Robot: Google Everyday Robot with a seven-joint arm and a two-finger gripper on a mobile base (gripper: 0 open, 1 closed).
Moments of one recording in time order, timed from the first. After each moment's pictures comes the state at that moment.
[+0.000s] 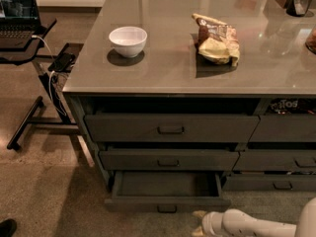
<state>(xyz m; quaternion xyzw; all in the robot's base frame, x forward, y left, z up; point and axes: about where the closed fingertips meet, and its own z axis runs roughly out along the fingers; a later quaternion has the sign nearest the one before) 0.422 -0.185 0.173 -0.61 0.73 0.11 0.26</state>
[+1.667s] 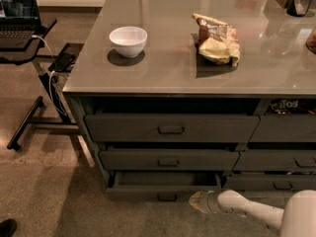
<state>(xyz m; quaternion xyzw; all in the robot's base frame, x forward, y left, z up) 0.532 -0.187 0.181 -0.61 0.73 0.07 0.31</state>
